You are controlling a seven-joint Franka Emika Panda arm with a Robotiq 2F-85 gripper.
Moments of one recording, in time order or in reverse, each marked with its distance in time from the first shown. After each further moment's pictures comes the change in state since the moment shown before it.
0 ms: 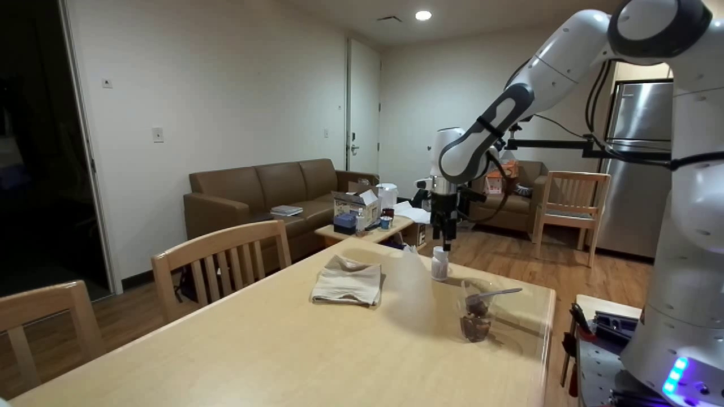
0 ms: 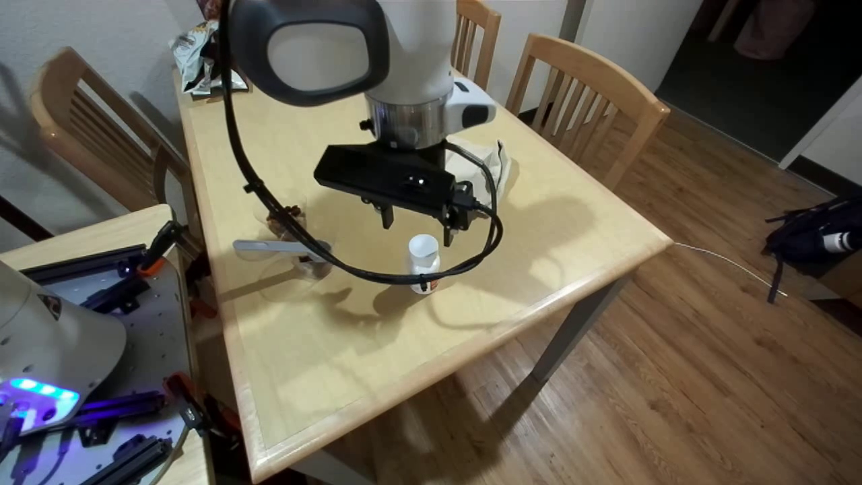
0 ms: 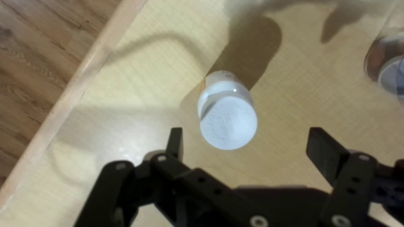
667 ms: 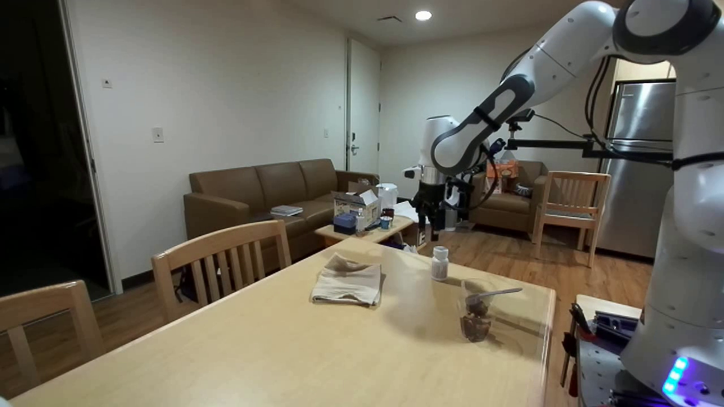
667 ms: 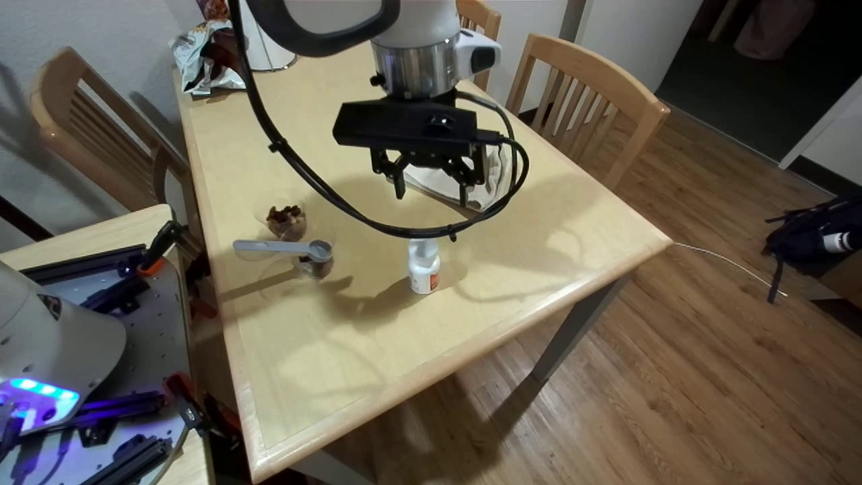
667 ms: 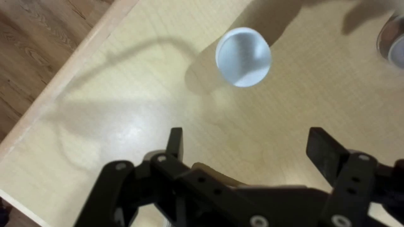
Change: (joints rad) arm 0.037 -0.015 0.024 0.064 -0.057 -0.021 -0.013
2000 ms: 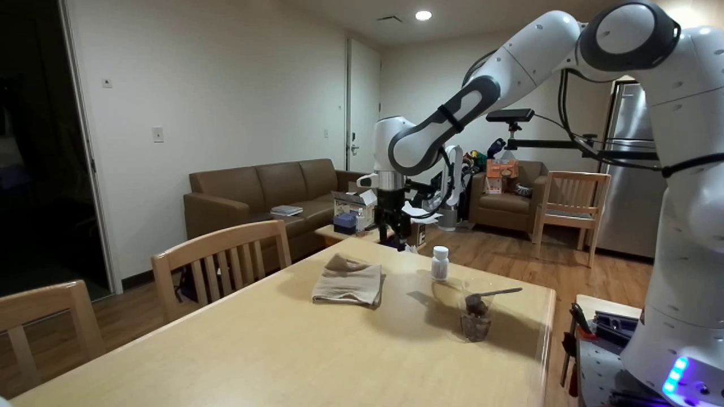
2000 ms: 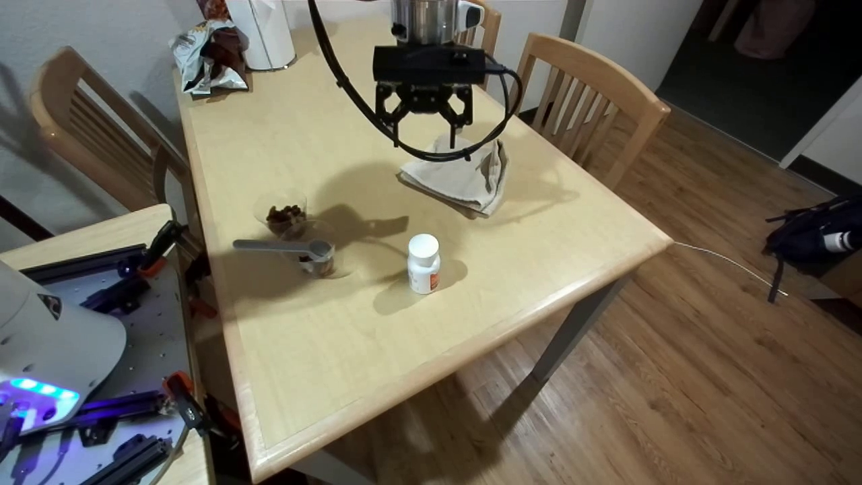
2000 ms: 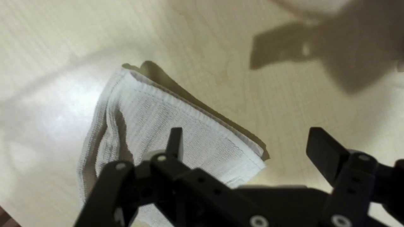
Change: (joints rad) arm 0.067 0.186 0.158 0.281 0.000 -0.197 -0.038
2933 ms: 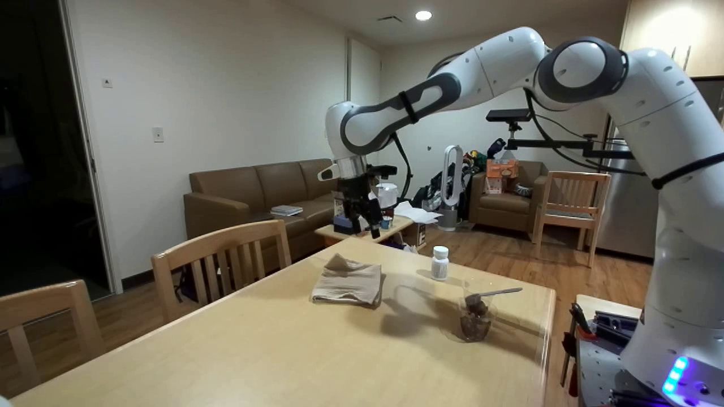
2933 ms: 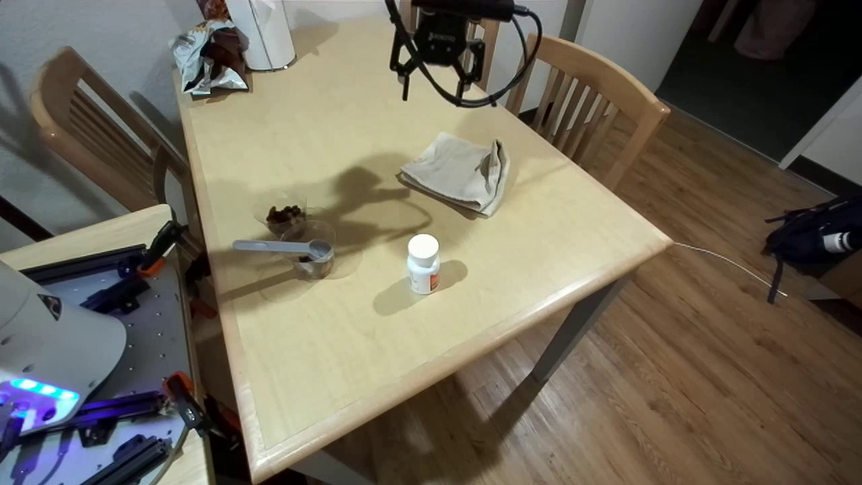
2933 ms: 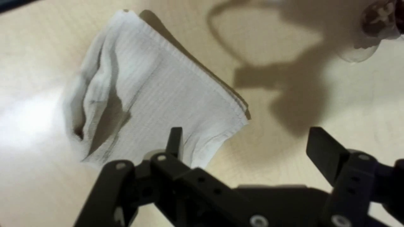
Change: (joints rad) arm 0.081 0.250 0.041 0.514 -0.041 -0.463 0.001
